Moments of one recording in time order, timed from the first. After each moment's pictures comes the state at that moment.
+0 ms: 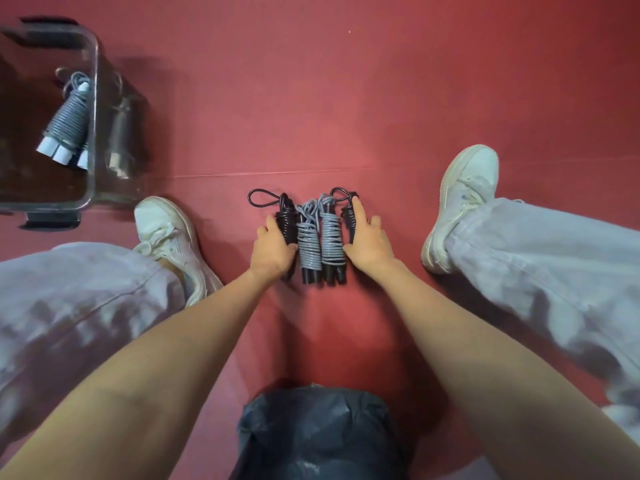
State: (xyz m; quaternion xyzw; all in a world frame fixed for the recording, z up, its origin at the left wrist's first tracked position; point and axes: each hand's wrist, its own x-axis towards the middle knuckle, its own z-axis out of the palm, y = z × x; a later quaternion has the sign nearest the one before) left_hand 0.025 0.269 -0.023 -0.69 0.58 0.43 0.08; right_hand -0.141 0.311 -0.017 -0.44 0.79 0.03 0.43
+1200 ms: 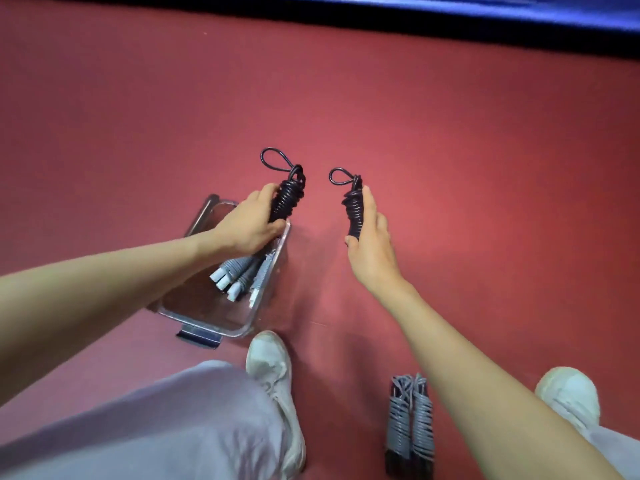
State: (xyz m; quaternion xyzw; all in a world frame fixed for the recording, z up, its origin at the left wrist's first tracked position) left_hand 0.208 0.015 0.183 -0.61 0.75 0.25 -0.09; right_hand 0.006 0.068 0.151 -0.60 0.69 -0.27 0.30
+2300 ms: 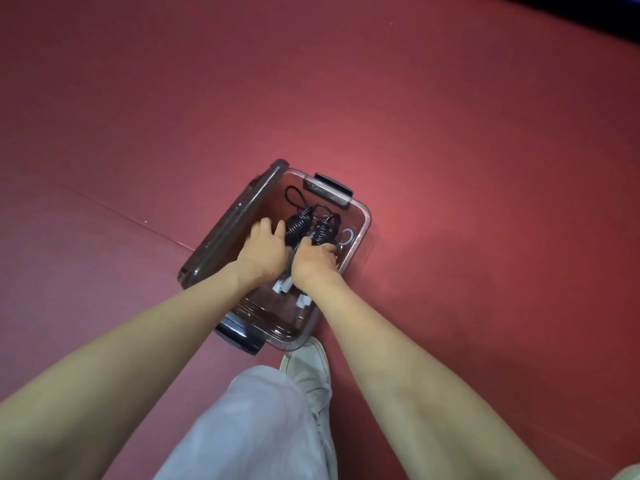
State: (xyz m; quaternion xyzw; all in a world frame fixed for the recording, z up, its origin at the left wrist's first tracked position) left_hand 0.310 0.008 0.023 -0.73 0.63 0.26 0.06; right_hand 0.214 0.004 0.051 -0.62 0.67 0.15 0.39
